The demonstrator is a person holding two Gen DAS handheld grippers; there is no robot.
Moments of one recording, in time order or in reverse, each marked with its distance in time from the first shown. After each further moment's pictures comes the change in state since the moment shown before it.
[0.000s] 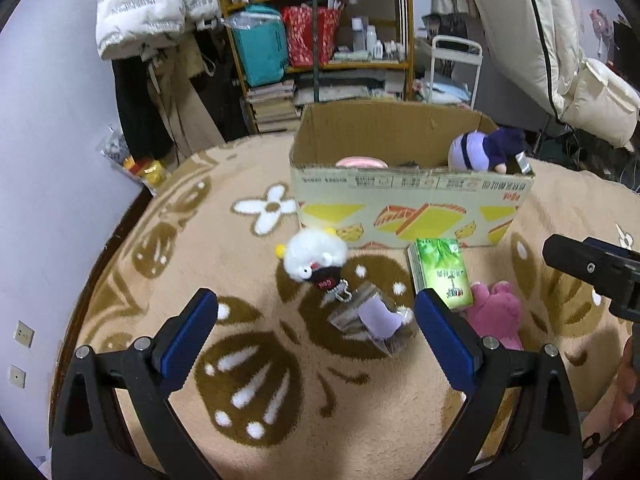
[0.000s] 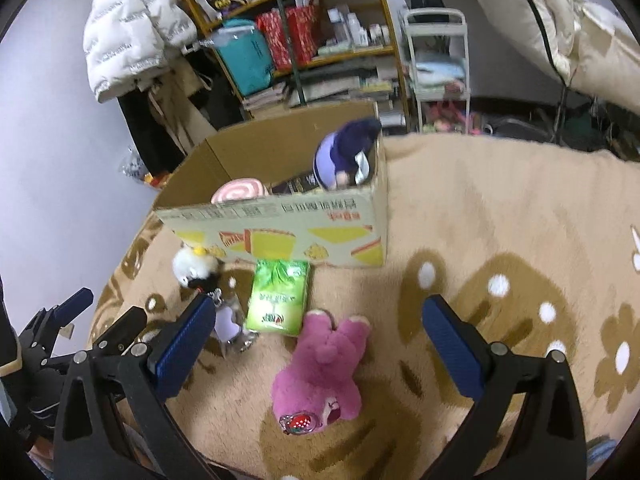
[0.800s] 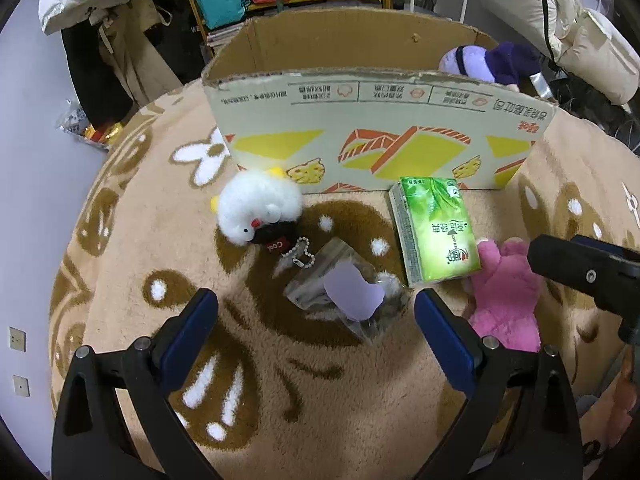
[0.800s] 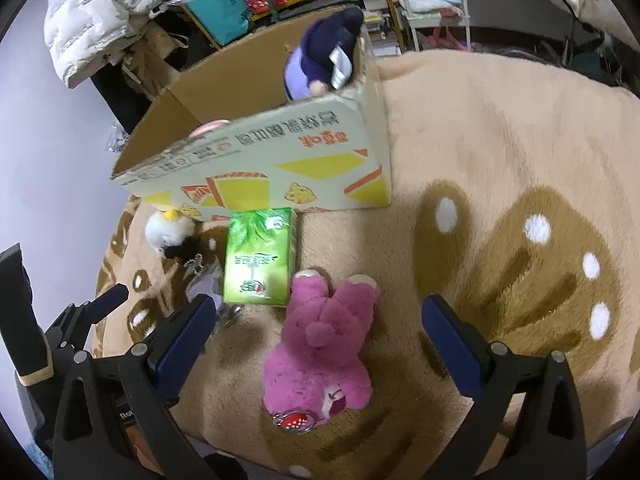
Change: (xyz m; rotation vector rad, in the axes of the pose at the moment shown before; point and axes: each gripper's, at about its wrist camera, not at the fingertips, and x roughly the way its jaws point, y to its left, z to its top) left arm 0.070 -0.025 -0.004 0.066 0.230 -0.067; right arm 0.055 -0.014 -0.009 0.106 0.218 0.026
